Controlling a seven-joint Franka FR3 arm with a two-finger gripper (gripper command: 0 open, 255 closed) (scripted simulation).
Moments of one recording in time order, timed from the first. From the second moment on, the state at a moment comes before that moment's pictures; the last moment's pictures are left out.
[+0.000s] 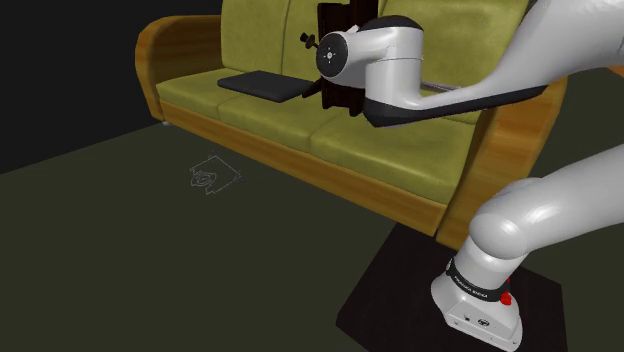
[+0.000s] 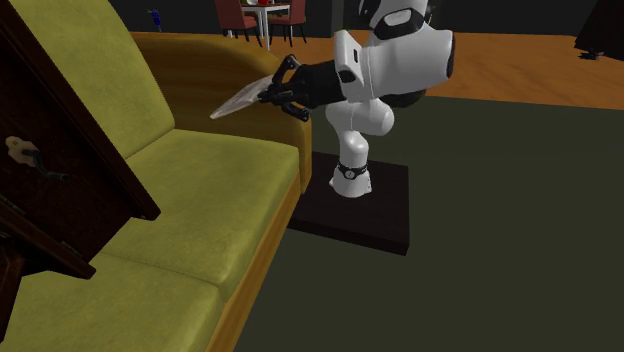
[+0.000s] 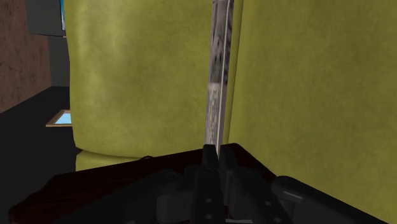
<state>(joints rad) -0.30 -0.56 0.45 -2.37 -1.08 1.69 0.27</state>
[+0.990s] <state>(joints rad) -0.31 -0.57 0.43 -2.21 -1.08 1.63 0.11</state>
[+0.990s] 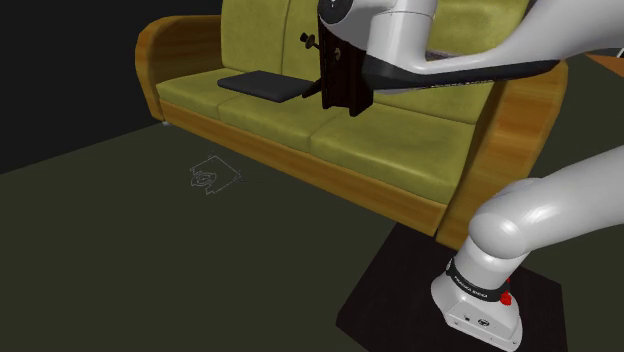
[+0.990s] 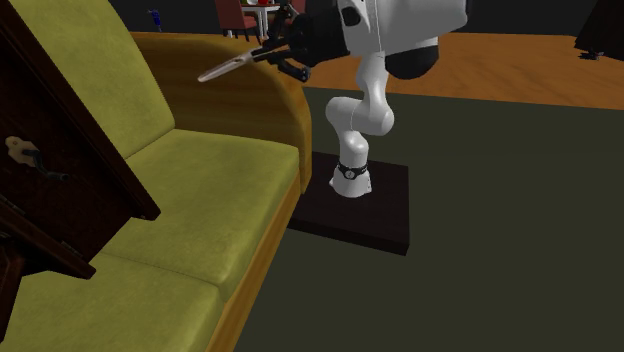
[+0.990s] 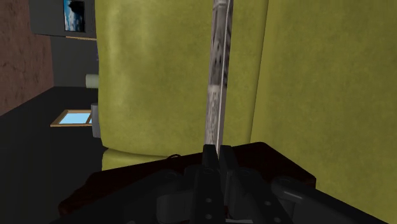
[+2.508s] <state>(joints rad) -0.35 -0.50 0.43 -1.89 -1.10 1.54 -0.13</state>
